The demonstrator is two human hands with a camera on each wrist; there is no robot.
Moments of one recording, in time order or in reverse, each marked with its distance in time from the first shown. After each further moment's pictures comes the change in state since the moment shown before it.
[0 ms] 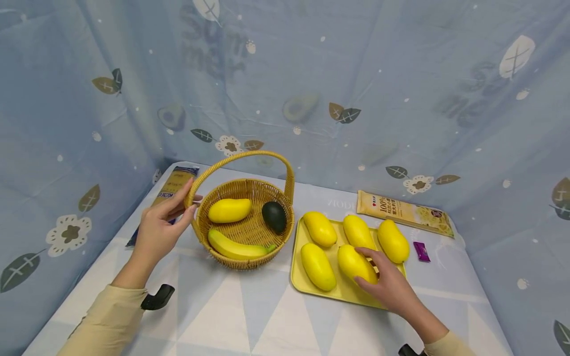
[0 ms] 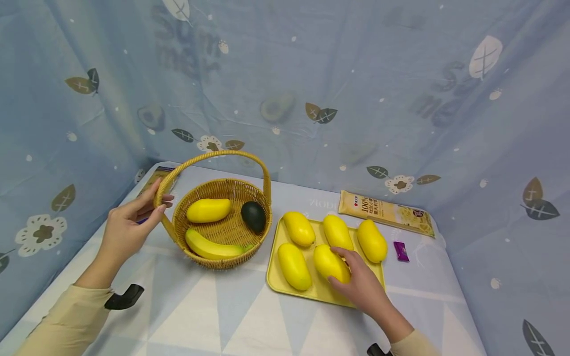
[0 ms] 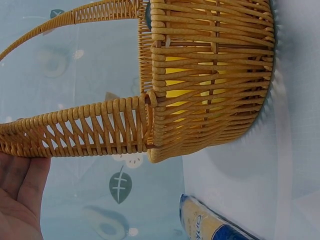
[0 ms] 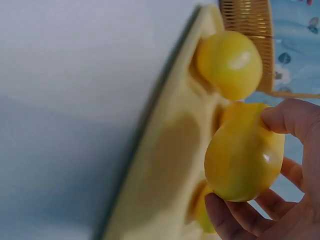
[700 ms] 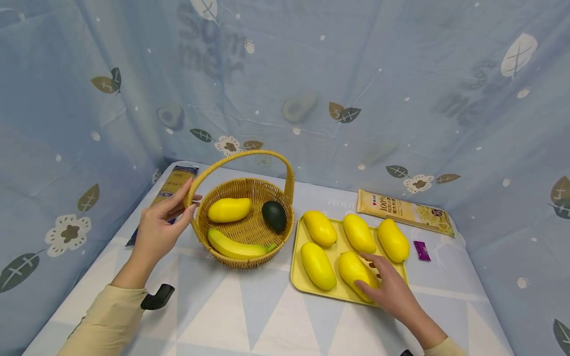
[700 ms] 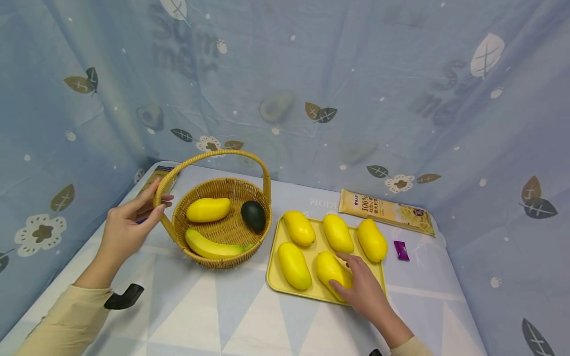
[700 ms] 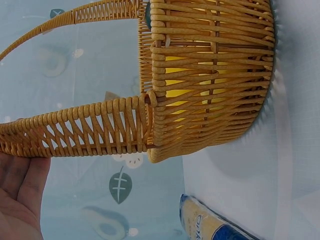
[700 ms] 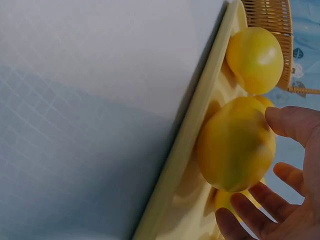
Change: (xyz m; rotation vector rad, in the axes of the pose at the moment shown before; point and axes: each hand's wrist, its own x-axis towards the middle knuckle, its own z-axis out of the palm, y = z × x) left_hand 0.001 0.003 -0.002 -0.002 -0.001 -0.004; right_hand -0.006 0.015 0.012 -0.065 0.037 0.024
